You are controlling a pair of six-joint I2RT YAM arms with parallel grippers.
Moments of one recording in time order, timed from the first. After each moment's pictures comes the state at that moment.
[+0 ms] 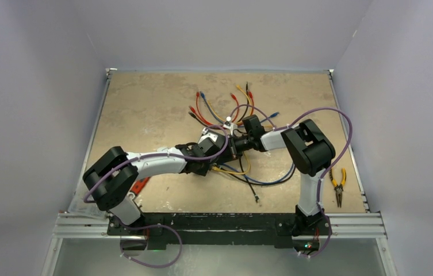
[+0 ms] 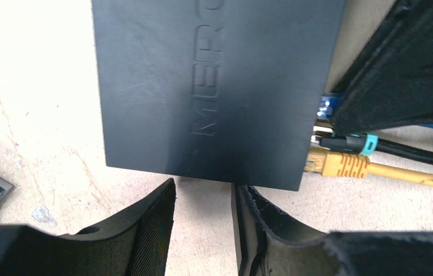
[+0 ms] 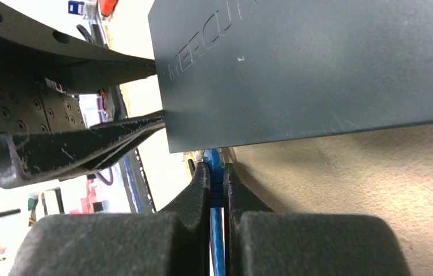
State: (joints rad) left arm -0.89 1.61 0.87 -0.41 -0.34 -0.45; right arm 0.49 1.98 0.93 0.16 -0.96 0.37
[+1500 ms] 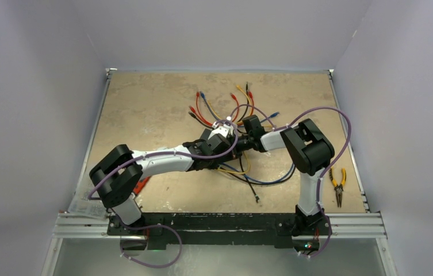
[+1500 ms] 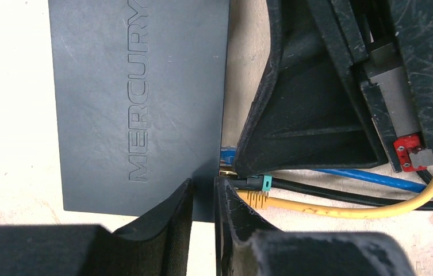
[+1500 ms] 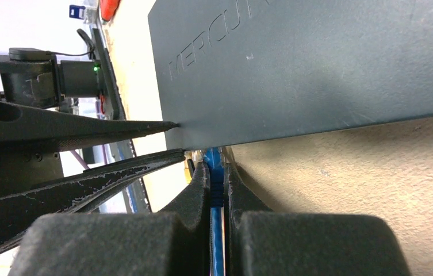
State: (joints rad) left arm -0.94 1.66 0.98 -0.34 -0.38 -0.45; right arm 0.48 1.99 0.92 0.20 -0.97 0.38
